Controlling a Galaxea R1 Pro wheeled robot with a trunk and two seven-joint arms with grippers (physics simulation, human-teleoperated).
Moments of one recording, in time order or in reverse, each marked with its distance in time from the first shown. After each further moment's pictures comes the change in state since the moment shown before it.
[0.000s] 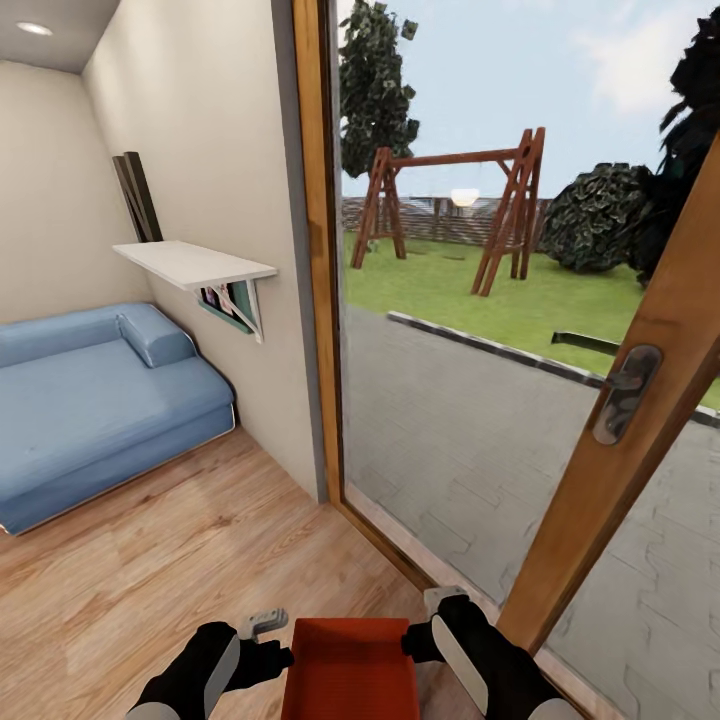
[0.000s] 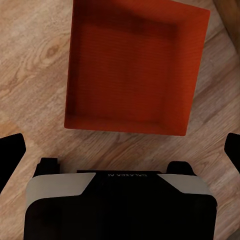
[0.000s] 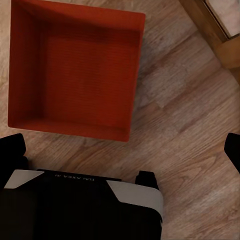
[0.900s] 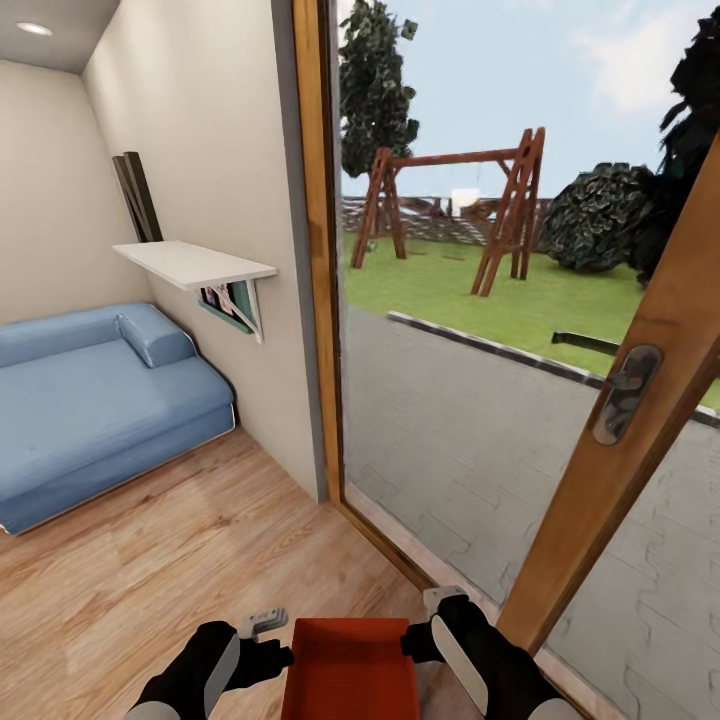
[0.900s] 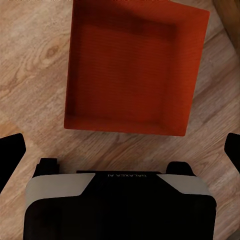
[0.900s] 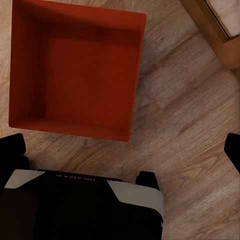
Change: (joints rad) left arm -0.002 0.000 0.001 0.000 0.001 0.000 0.000; right arm 0.000 0.000 0.002 0.000 -0.002 -0.001 0.002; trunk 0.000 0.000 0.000
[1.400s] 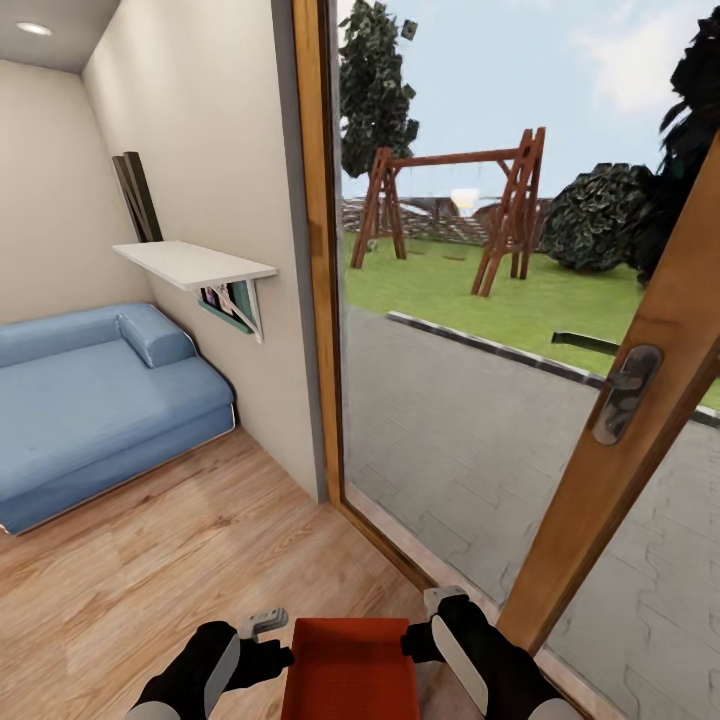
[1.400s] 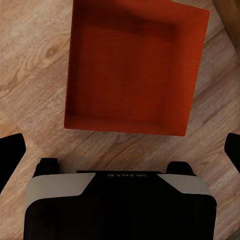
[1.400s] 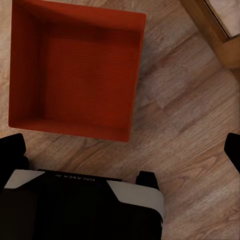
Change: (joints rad) left arm 0.000 0.000 0.000 0.001 -0.001 0.000 0.000; right arm 0.000 0.000 0.000 0.000 0.000 0.000 0.000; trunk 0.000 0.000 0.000
